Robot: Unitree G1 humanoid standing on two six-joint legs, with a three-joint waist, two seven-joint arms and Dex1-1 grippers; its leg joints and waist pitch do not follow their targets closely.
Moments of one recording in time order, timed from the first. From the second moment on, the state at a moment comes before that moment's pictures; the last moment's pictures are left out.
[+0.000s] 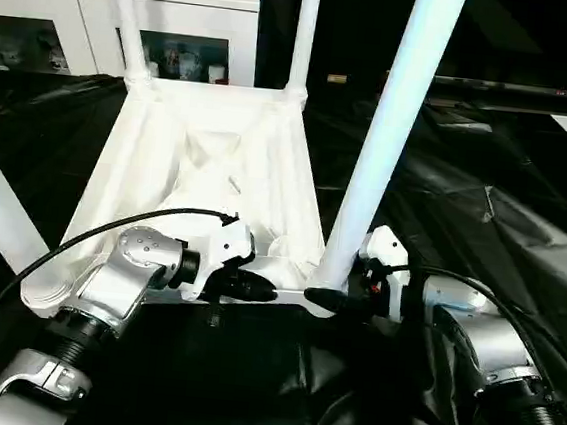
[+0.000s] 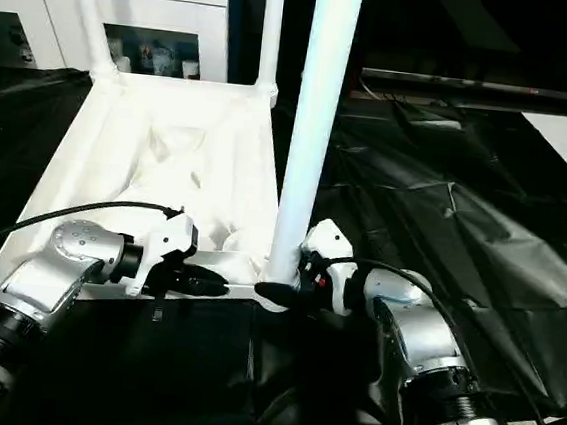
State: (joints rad) left arm -0.48 0.38 -0.26 0.41 -0.02 0.18 -1.24; right arm -0.40 -0.37 0.22 0.36 0.16 0.21 1.04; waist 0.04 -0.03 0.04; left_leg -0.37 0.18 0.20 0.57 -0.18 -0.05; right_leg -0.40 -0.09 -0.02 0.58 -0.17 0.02
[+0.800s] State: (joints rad) left arm -0.64 0.11 -0.27 0.65 0.11 0.22 -0.80; right arm -0.47 -0.09 -0.01 0.55 0.11 0.19 0.35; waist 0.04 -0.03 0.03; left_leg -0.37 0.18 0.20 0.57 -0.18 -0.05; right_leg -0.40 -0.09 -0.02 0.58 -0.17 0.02
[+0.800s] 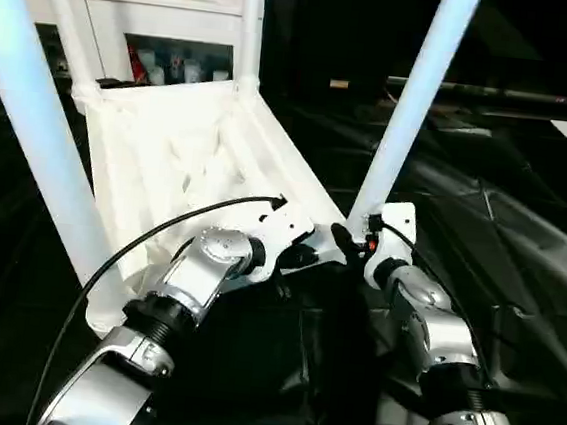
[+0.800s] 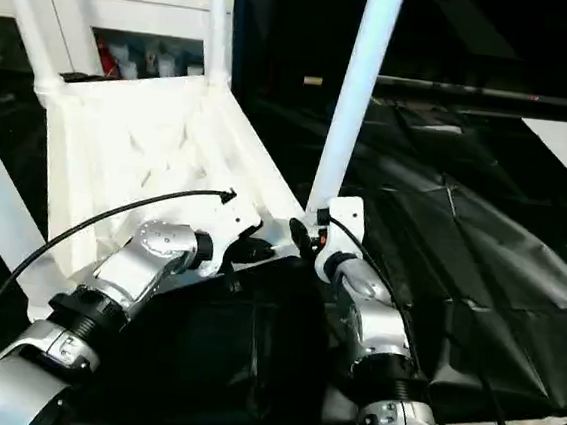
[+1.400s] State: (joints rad) left arm -0.55 0.35 -0.25 0.53 0.00 0.14 -1.17; right arm -0.42 -0.36 0.15 0.39 0.20 0.25 0.99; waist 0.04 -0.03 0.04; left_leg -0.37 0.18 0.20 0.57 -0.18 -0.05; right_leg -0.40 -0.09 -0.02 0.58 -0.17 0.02
